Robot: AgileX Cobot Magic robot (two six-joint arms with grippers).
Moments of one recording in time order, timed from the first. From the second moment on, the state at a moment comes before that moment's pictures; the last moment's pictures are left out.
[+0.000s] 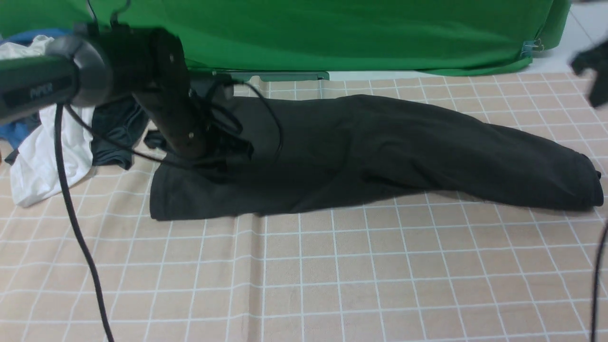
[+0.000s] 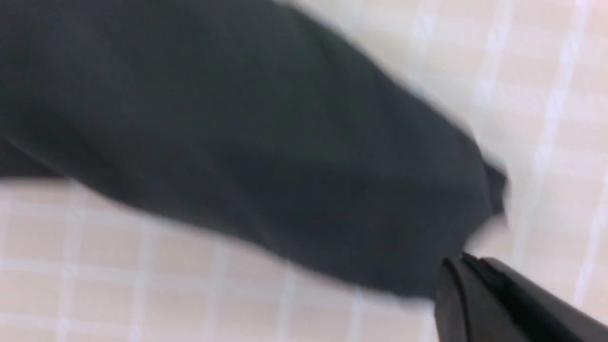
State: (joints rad) right arm -0.17 1.84 -1.68 0.06 1.22 -0.23; left arm -0.25 2.02 -1.43 -0.14 0.82 0.12
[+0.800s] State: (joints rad) right arm -0.31 2.03 -1.44 0.33 0.80 -0.26; left arm -0.25 2.00 -1.32 -0.15 0.68 0.12
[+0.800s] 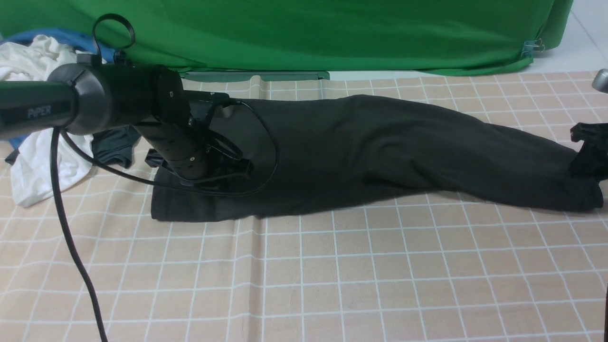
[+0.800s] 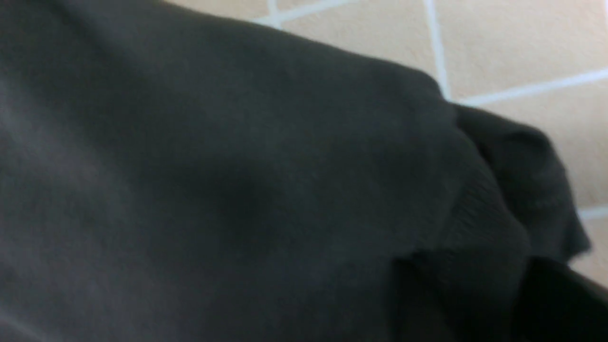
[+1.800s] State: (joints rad) right arm -0.35 2.05 -1.62 0.23 0.85 -0.22; left arm -0.25 2.00 -1.32 -0.14 0.67 0.12
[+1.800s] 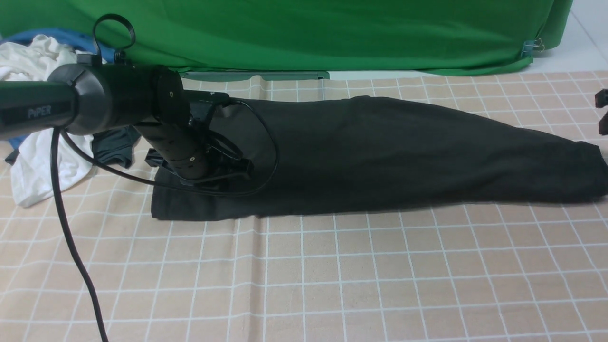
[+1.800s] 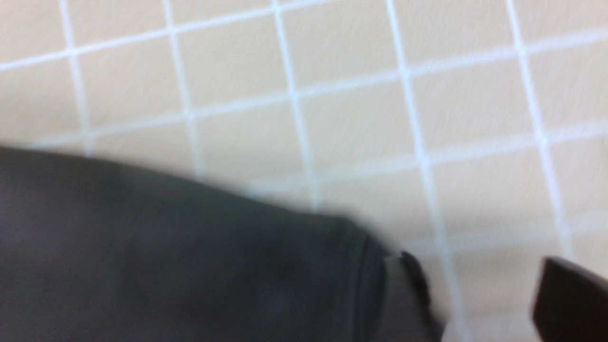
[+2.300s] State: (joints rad) right arm -0.35 2.10 -1.55 0.23 1.01 -0.17; left arm -0.25 1.99 -1.32 -0.15 0.68 0.12
